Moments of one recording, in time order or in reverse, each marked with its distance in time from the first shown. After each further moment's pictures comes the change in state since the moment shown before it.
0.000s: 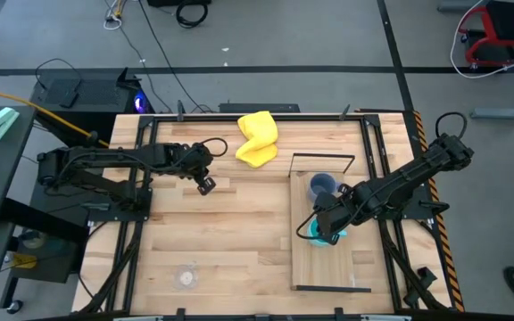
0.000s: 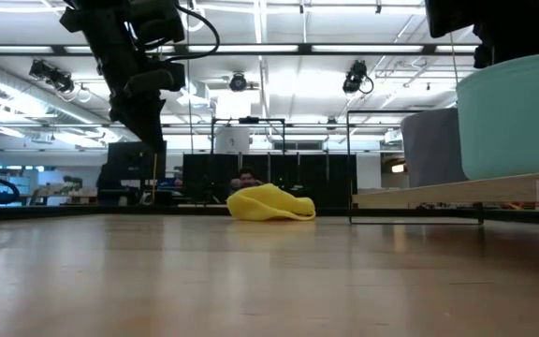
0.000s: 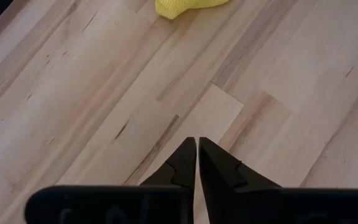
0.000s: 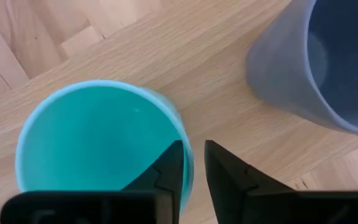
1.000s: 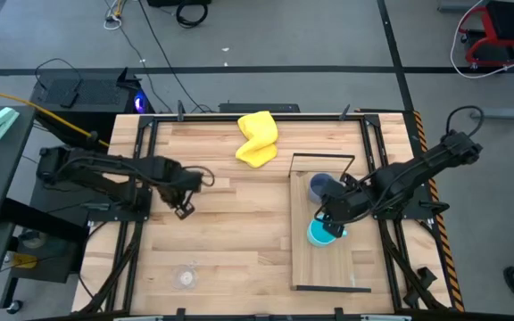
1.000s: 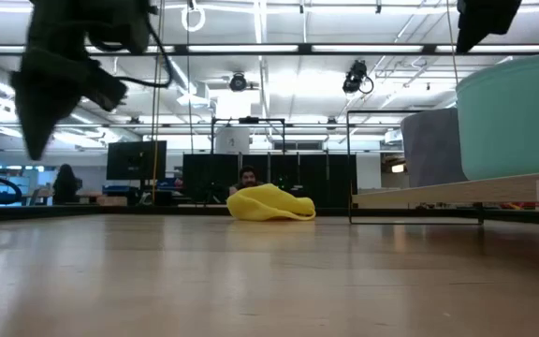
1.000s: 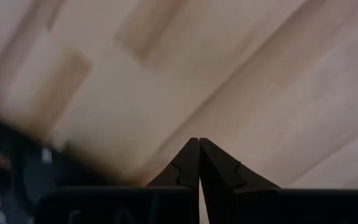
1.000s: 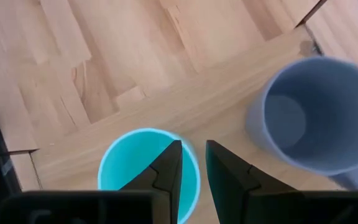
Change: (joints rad) left arm -0.214 -0.004 0.000 -0.500 0.257 -0.359; right arm 0.000 -0.130 0.105 -0.001 0.097 -0.077
